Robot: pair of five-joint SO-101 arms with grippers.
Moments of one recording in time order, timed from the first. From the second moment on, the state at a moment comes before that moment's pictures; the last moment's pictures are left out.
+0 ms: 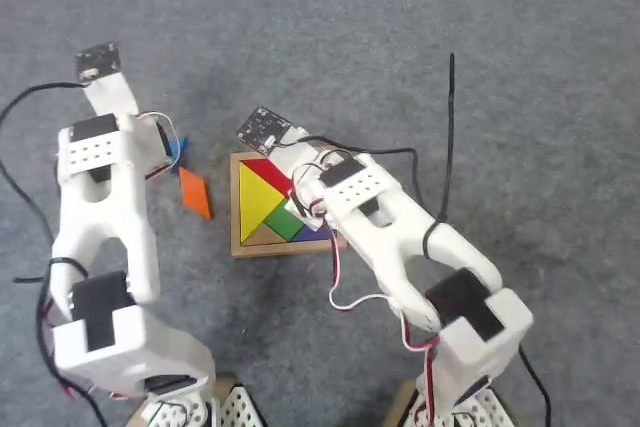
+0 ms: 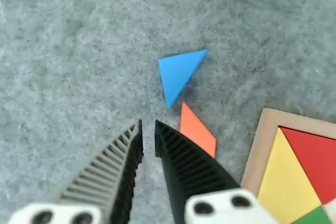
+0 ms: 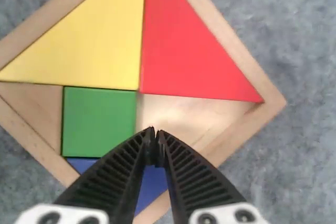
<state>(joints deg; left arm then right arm) -23.0 5.5 18.1 59.8 9.8 -38.3 11.9 20.4 42.6 22.5</state>
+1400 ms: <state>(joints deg) -22.5 35.6 -20.2 74.3 -22.5 -35.8 5.3 19.7 53.1 16.7</state>
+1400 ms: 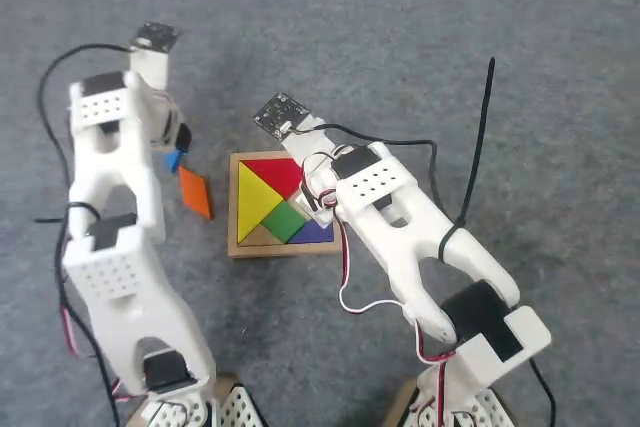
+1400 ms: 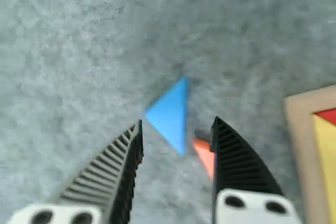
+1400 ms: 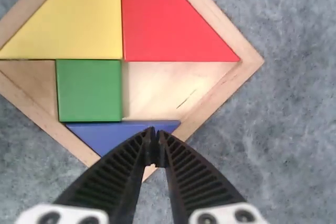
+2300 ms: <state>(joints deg) -22.2 66.3 -63.5 98.8 -33.2 -35.8 5.3 19.7 53.1 16.7</state>
